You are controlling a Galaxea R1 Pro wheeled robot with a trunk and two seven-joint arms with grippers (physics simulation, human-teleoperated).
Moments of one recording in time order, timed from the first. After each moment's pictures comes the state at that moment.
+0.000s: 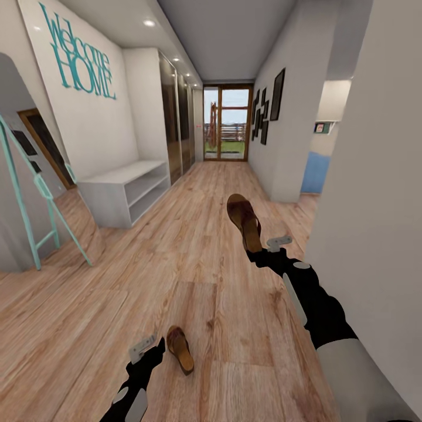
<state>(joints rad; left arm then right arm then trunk) -0.44 -0.17 0.41 -0.47 0.10 -0.28 -0.07 -0.72 -0.01 0.10 -1.15 0.00 0.51 0.15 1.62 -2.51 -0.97</state>
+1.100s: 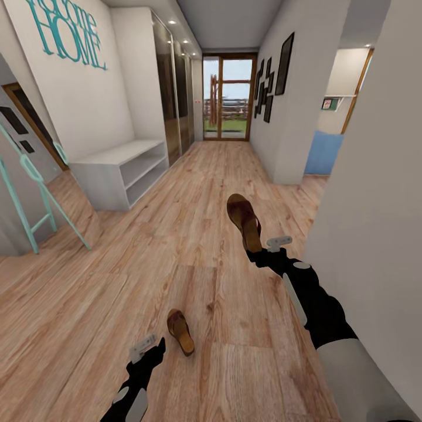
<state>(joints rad) -0.44 -0.17 0.41 -0.47 0.10 -0.28 -0.07 -0.72 -0.01 0.10 -1.15 0.00 0.51 0.15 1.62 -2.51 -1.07</state>
